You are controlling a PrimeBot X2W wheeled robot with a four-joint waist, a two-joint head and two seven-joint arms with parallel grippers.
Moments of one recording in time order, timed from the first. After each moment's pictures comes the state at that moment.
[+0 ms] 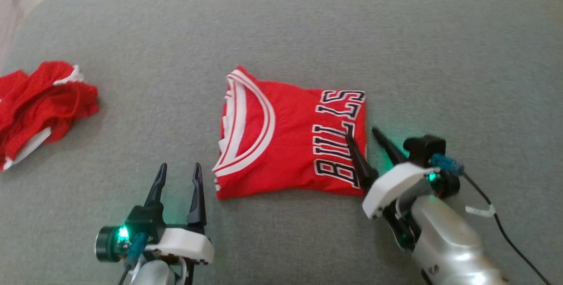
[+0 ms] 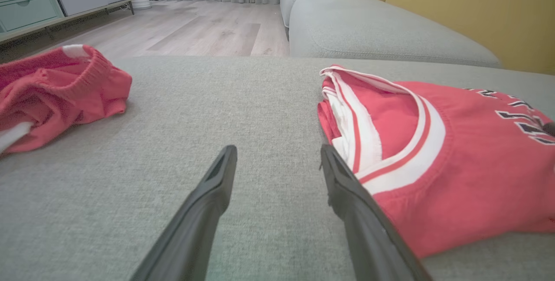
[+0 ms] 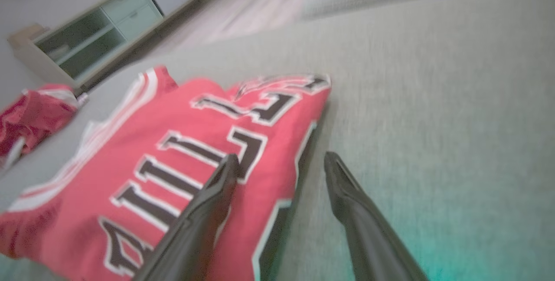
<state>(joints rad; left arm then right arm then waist) -0.14 0.04 -0.21 0.45 -0.18 0.04 -0.25 -0.49 -0.06 0.51 0.88 0.51 0.13 -0.25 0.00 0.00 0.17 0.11</state>
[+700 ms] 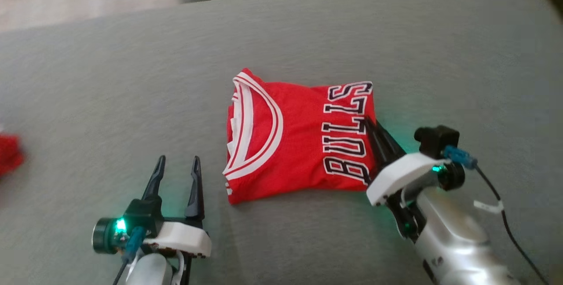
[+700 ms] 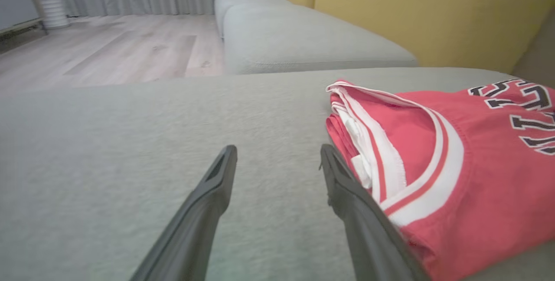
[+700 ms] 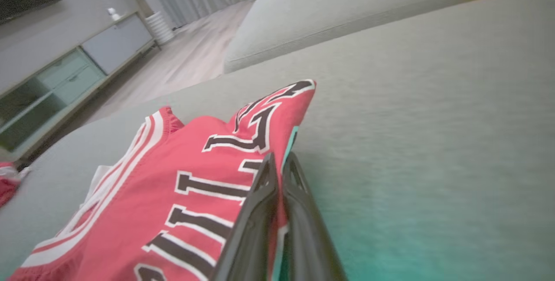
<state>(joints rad) -0.16 0.05 -0.20 0.44 -0.15 0.02 -0.25 -0.49 -0.06 0.44 0.84 0.53 0.13 -0.25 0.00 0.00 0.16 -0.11</state>
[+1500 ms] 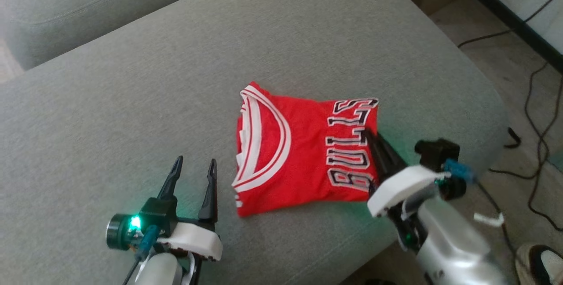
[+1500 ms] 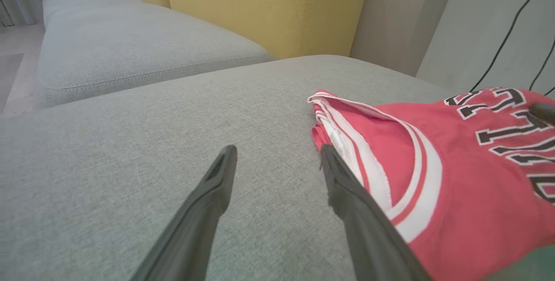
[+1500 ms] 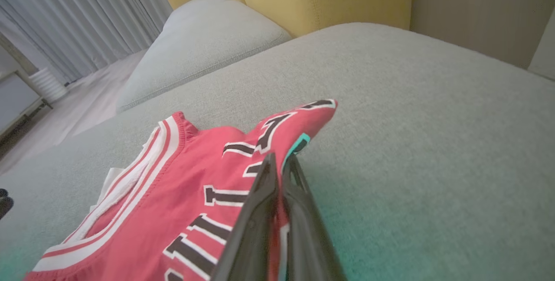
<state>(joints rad) -0.18 0.05 -0.26 0.47 -0.15 0.01 -0.25 -0.39 -0.06 0.42 0.75 0.49 0.13 -0.25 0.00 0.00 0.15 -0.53</state>
